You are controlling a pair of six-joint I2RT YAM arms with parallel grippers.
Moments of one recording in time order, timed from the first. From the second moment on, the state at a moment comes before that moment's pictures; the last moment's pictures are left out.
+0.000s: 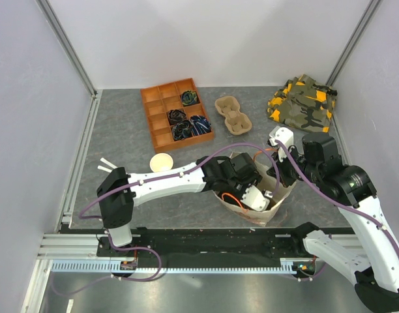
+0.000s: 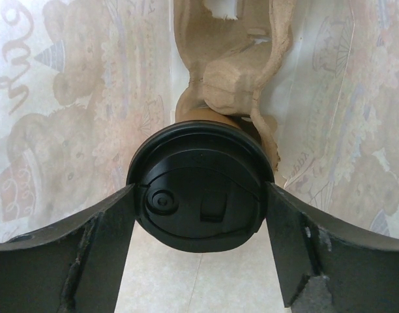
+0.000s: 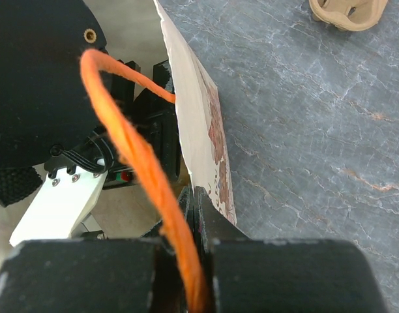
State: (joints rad) left arm -1.19 1.78 1.47 -0.69 0.08 1.00; right arm 0.44 0.84 1.20 -1.05 -0.30 -0.22
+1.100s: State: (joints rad) left arm -1.20 1.77 1.55 -0.80 0.09 1.00; right arm 0.44 0.85 1.19 -1.05 -0.29 -0.22
